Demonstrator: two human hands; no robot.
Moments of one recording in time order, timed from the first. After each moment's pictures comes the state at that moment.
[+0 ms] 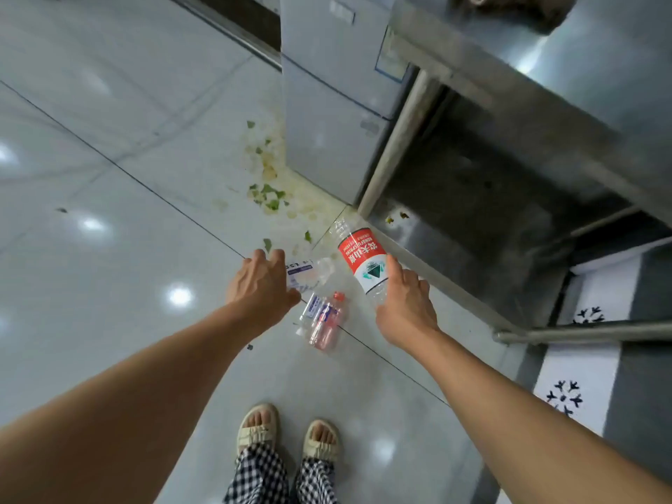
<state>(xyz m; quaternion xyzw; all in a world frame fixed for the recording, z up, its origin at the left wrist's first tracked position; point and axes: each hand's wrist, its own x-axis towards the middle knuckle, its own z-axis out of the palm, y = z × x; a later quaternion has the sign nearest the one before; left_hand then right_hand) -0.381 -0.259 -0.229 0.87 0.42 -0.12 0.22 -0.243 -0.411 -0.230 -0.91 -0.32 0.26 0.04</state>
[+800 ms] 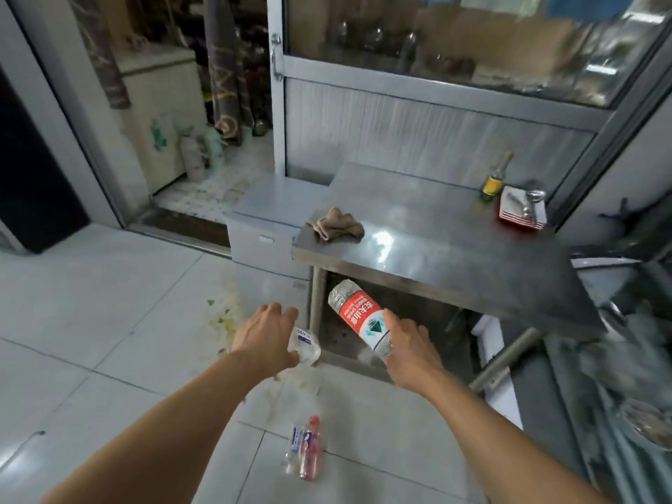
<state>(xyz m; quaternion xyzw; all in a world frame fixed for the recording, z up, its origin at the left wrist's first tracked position) -0.379 -0.277 0.057 0.98 0.18 -0.04 0.07 -0.273 -0.493 0.051 -0.95 -0.26 0.13 0.08</state>
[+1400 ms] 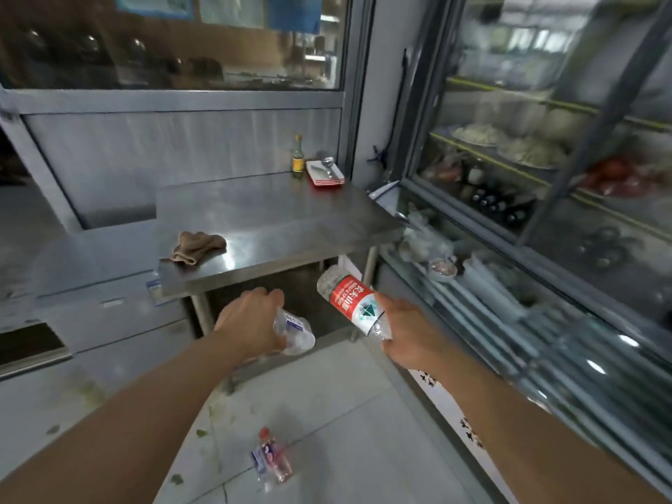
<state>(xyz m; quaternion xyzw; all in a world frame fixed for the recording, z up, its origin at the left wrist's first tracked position) -0.385 -0.294 0.138 0.98 -0.19 -0.01 0.06 -0.447 -0.543 0.124 -0.99 0.04 0.03 0.13</state>
